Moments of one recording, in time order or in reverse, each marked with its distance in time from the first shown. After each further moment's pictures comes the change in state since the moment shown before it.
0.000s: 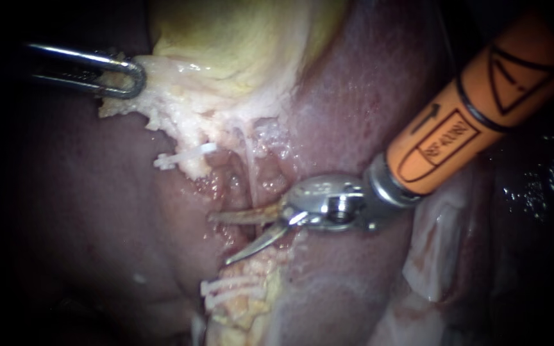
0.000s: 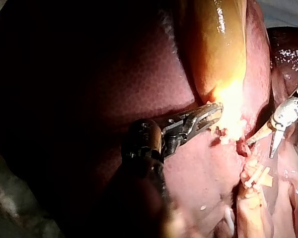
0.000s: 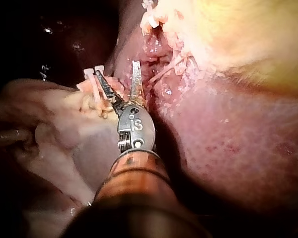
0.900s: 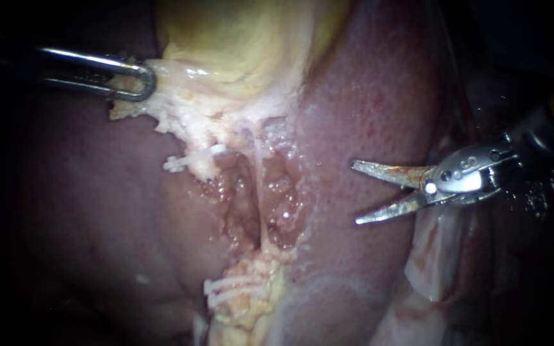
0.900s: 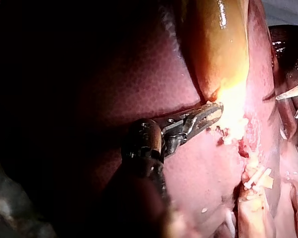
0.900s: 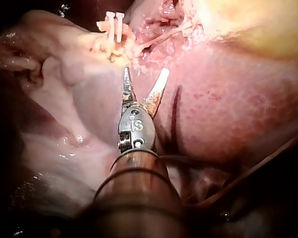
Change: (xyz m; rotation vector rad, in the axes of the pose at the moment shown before) right arm 0.000 0.002 -0.014 -0.142 -0.176 -0.141; left arm -0.002 -0.002 0.003 0.010 0.006 0.012
